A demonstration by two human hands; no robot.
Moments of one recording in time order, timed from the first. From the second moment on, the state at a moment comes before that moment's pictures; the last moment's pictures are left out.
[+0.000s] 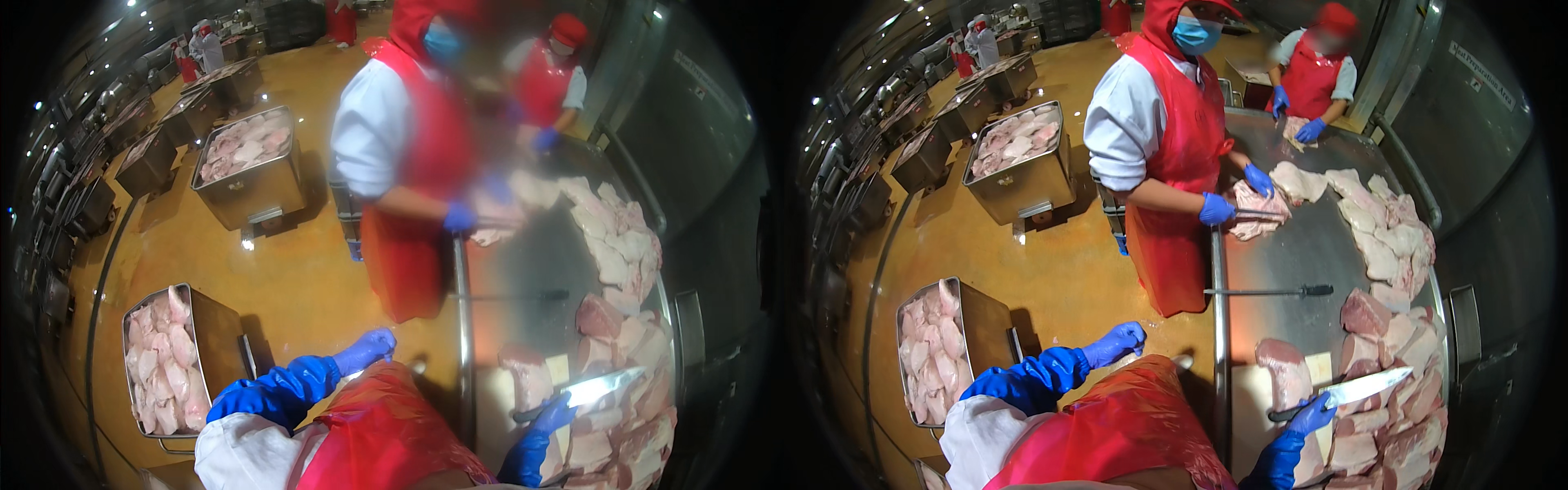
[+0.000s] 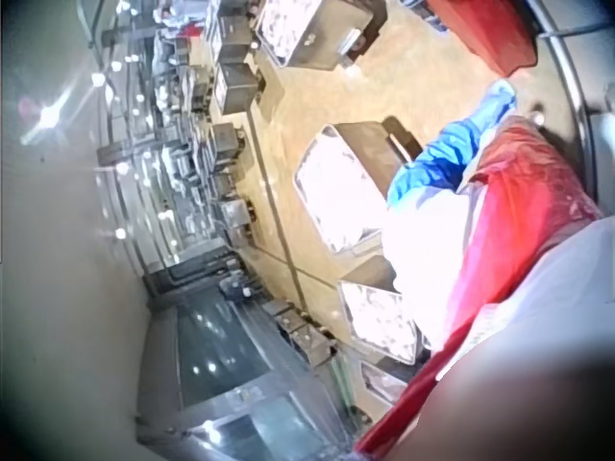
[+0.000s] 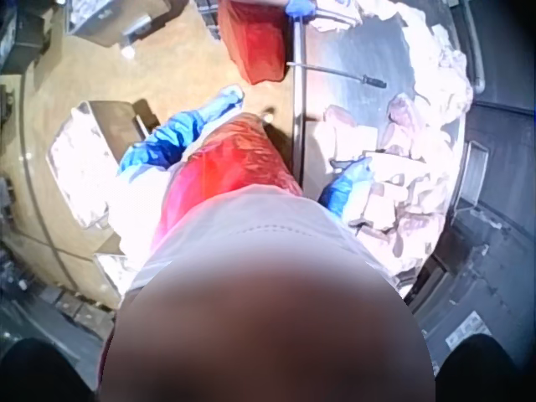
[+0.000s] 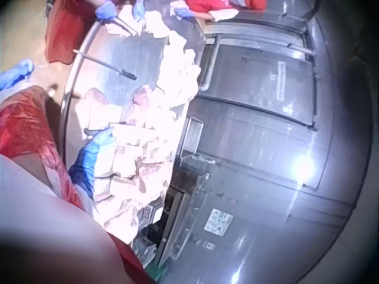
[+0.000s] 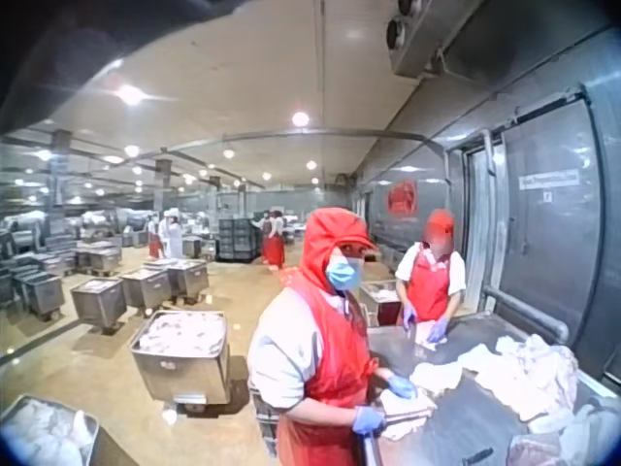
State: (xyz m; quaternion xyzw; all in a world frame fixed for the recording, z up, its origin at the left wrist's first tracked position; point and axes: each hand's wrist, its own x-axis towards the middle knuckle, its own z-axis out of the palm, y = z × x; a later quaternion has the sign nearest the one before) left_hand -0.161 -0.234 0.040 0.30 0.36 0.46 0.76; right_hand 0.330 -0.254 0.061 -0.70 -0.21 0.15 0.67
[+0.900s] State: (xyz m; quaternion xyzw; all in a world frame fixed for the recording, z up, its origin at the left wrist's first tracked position) left_hand -0.651 -0.129 0.264 0.41 0.82 0.38 -0.13; right_hand 0.330 -0.264 0.065 -0.75 -0.18 0.06 0.63
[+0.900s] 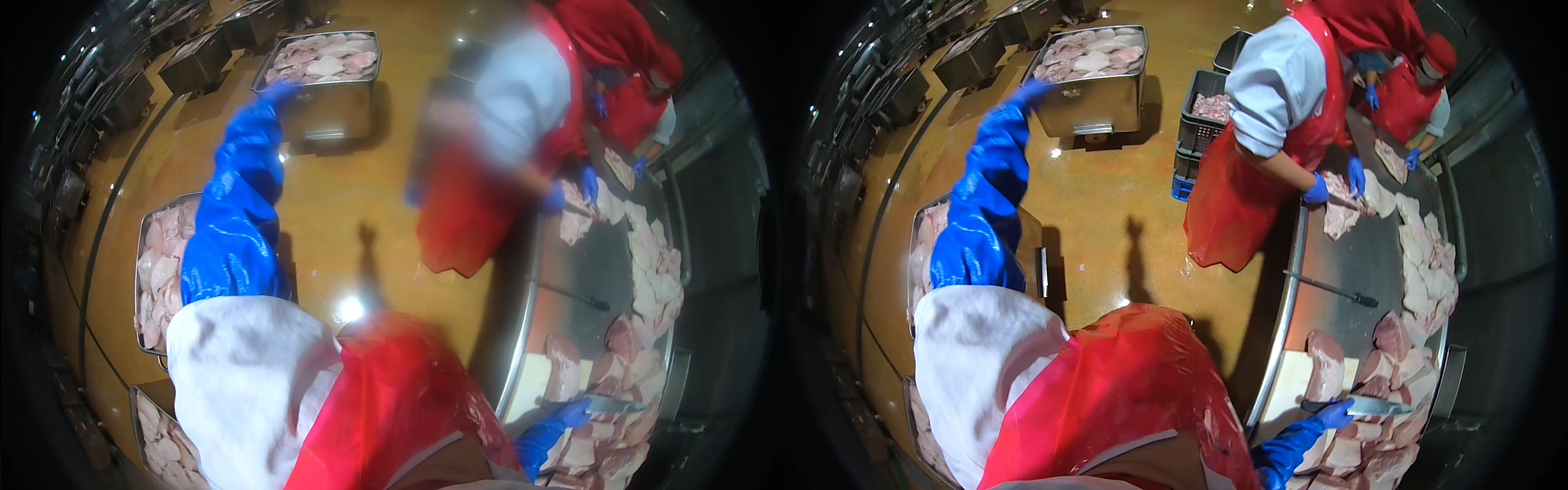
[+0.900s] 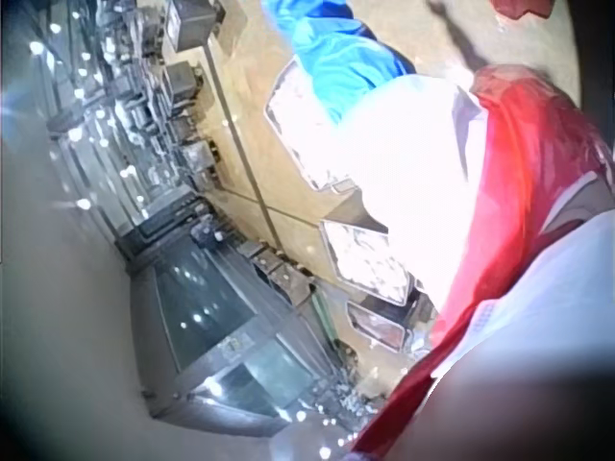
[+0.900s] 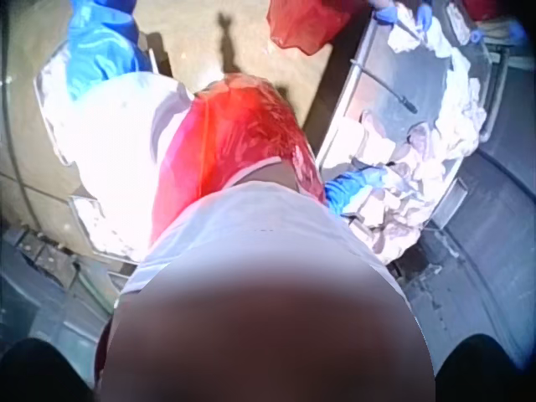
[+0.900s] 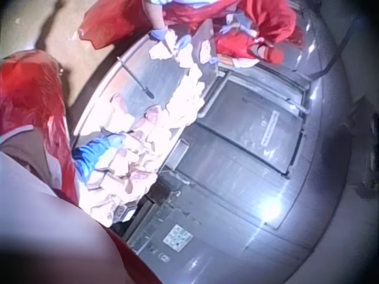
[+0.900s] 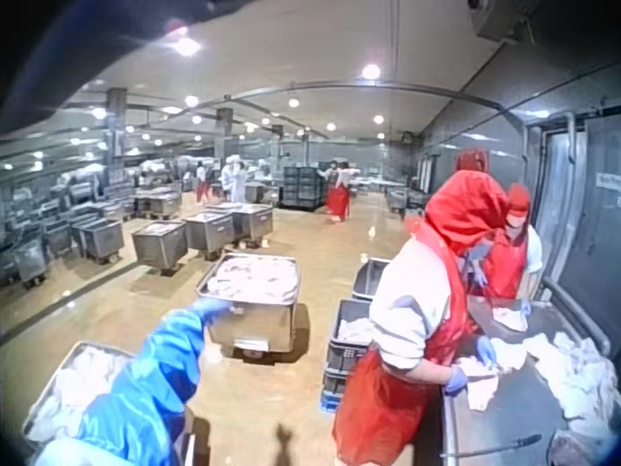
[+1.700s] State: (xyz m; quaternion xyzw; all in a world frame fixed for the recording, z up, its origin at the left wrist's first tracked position) left_hand 0.079 -0.169 0.098 0.92 0.10 0.08 0.37; right_hand 0.290 -0.453 0.054 -0.74 -0.04 0.13 0.66
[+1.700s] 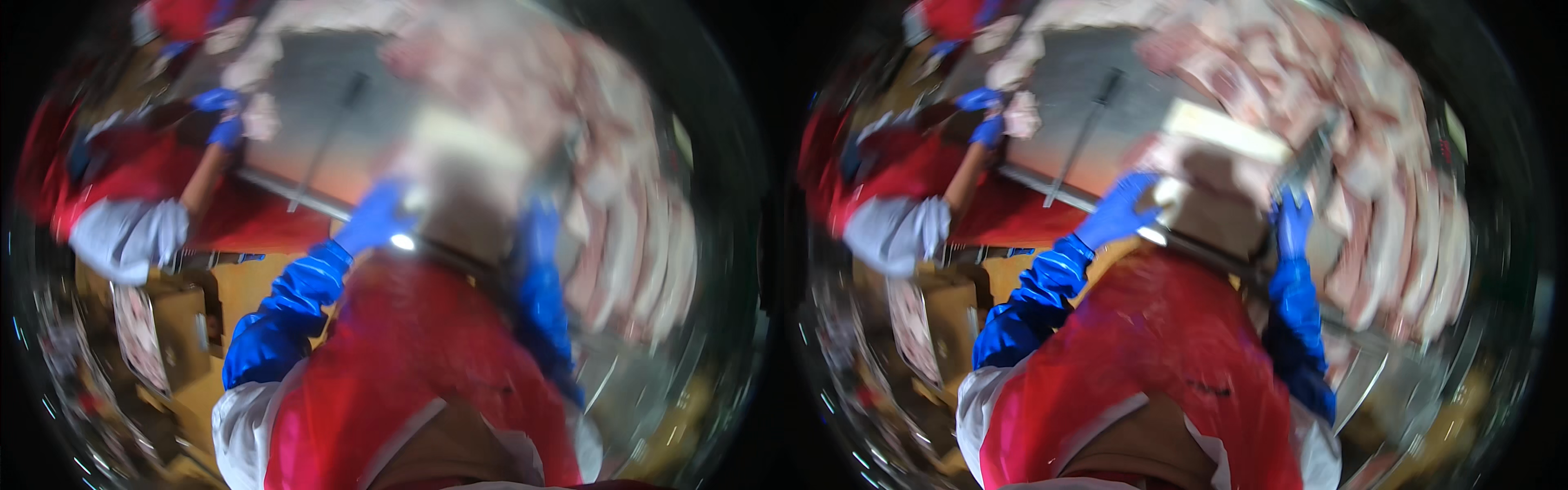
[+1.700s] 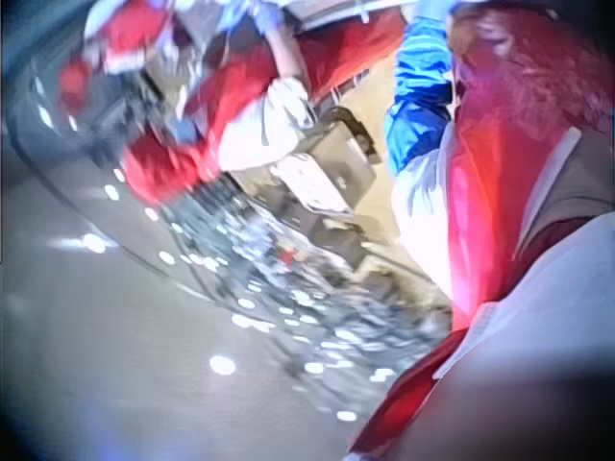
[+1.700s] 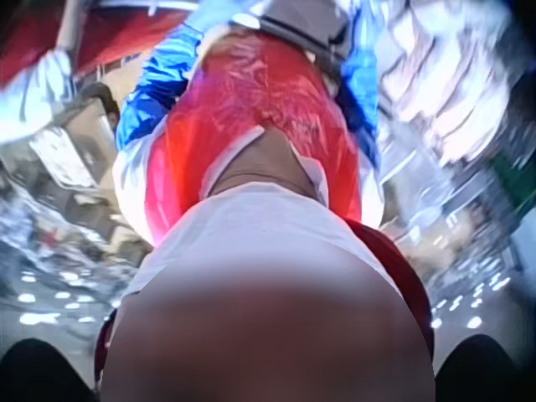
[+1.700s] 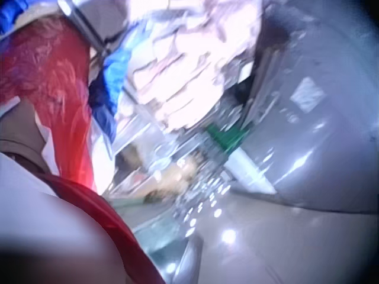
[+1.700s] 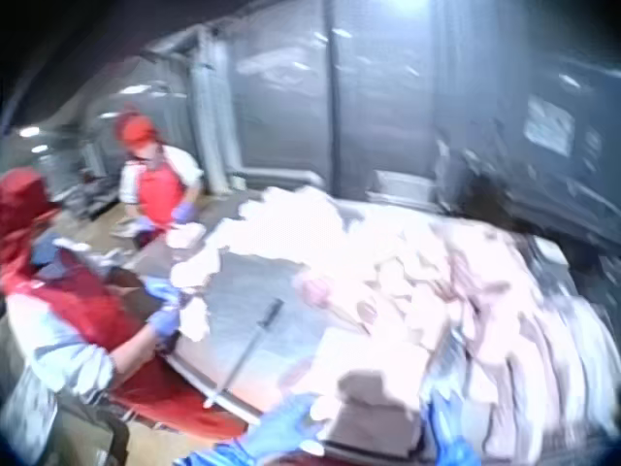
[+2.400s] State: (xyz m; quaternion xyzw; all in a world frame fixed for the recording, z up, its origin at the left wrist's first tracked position) left_hand 0.217 -0.081 0.078 0.97 -0.10 -0.06 0.20; right_hand 0.205 -0.456 0.101 -0.92 -0.09 -0.02 0.38
